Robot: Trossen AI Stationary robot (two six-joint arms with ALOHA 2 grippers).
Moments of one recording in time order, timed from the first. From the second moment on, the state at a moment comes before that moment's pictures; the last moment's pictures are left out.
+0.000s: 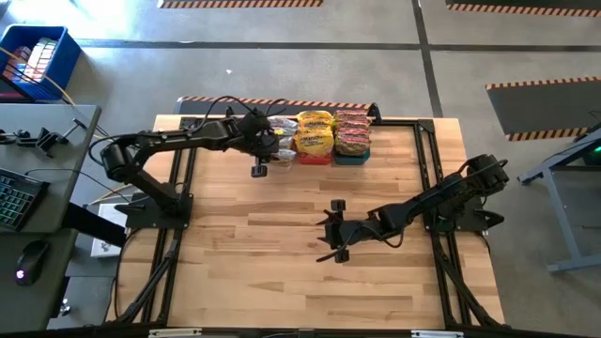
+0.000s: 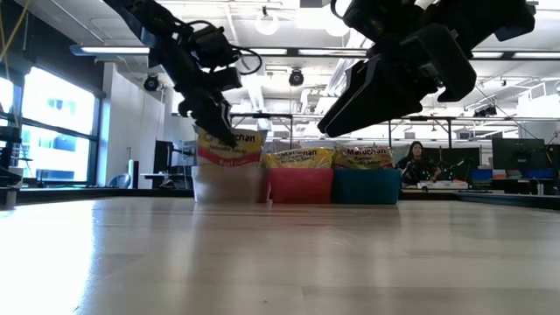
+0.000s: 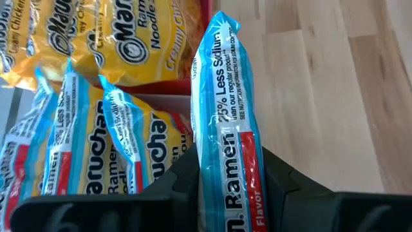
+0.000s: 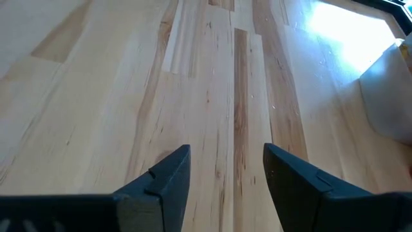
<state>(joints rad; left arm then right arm) 0.53 1.52 0.99 -0.38 0.16 0.58 0.35 1.63 0.82 0.12 0.37 -0.03</state>
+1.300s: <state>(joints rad) 0.51 1.43 0.99 -0.45 -0.03 0.50 0.35 1.63 0.82 0.12 0.36 -0.03</state>
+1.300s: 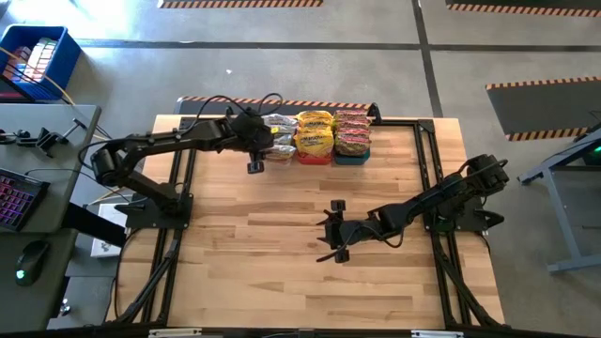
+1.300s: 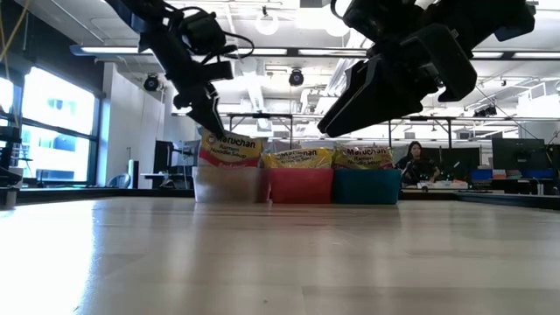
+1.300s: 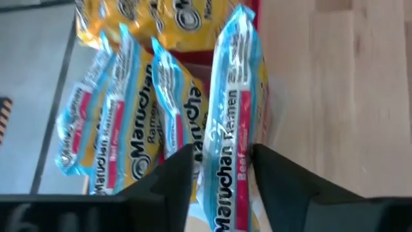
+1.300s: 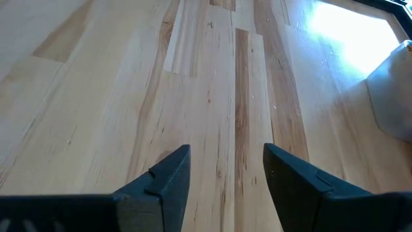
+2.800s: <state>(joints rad) 0.50 1.54 0.98 -0.33 0.03 0.46 0.35 1.61 0.82 0.06 0.32 -0.05</state>
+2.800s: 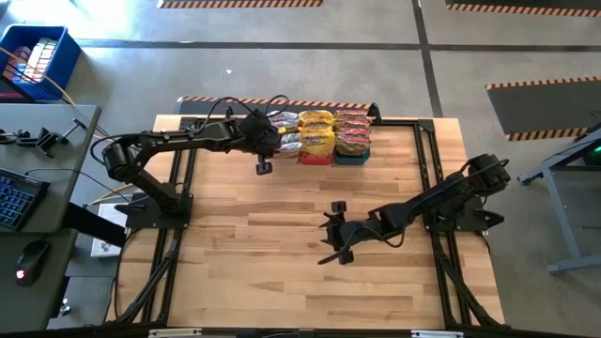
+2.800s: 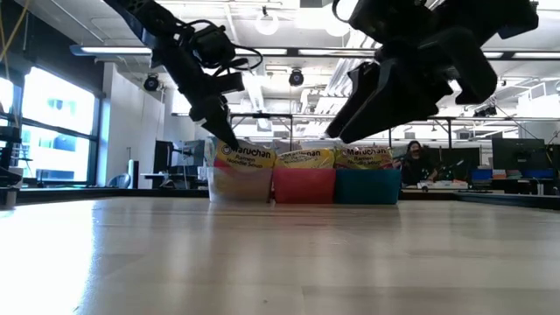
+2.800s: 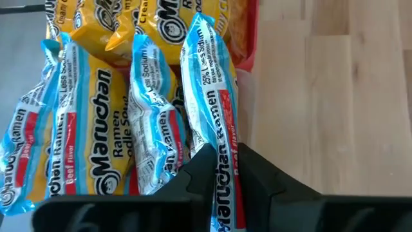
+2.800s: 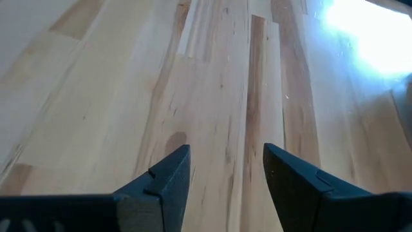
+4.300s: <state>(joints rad) 0.47 0.67 0.09 0.50 0.27 0.14 -0.11 0.33 0.01 0.26 0.13 -0.23</state>
